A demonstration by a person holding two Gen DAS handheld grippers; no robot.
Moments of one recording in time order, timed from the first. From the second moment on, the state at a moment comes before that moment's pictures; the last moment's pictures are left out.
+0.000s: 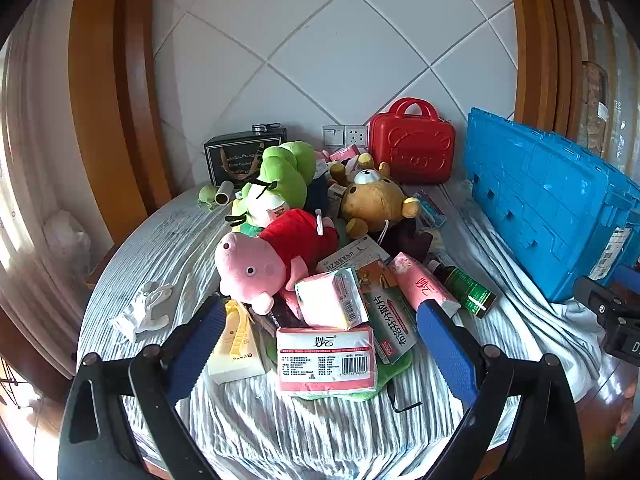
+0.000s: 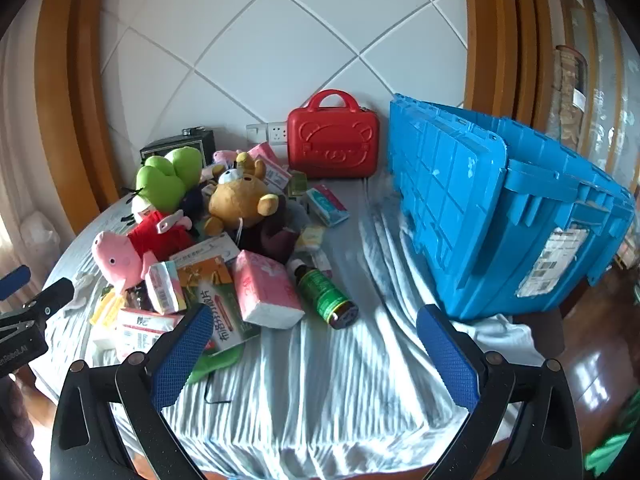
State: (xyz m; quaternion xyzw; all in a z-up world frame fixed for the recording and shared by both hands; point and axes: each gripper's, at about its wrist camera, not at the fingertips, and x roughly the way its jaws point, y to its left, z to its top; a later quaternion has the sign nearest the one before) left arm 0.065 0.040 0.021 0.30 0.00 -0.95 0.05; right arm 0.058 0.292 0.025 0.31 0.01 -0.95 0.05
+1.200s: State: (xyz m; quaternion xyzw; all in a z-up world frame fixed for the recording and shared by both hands) left arm 0.012 -0.061 -0.104 0.46 0.03 -0.88 0.09; right arm -0.036 0.245 -0.086 0.47 0.02 -0.88 0.12
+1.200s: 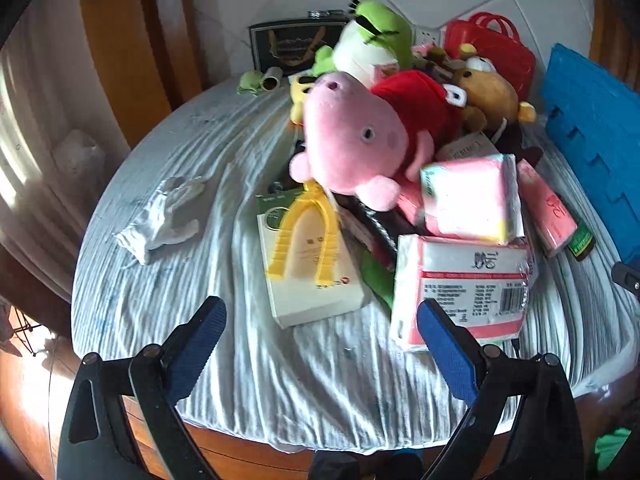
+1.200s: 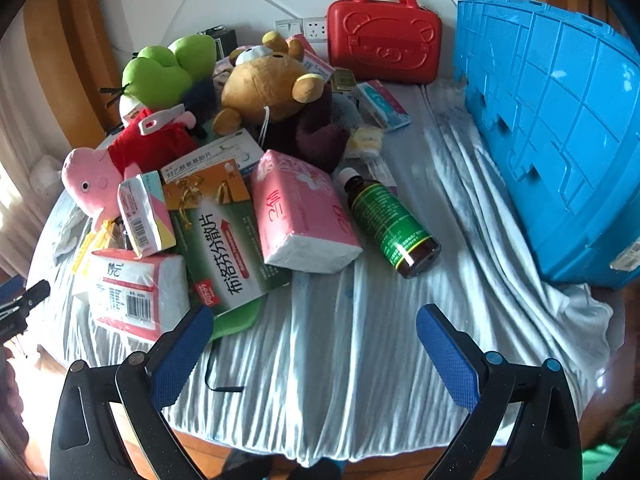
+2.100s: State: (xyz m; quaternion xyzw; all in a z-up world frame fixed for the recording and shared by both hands) left arm -0.011 -0.068 -0.100 0.47 0.12 -0.87 0.07; right arm -0.030 0.129 -0.134 0.51 0.07 -0.82 0.25
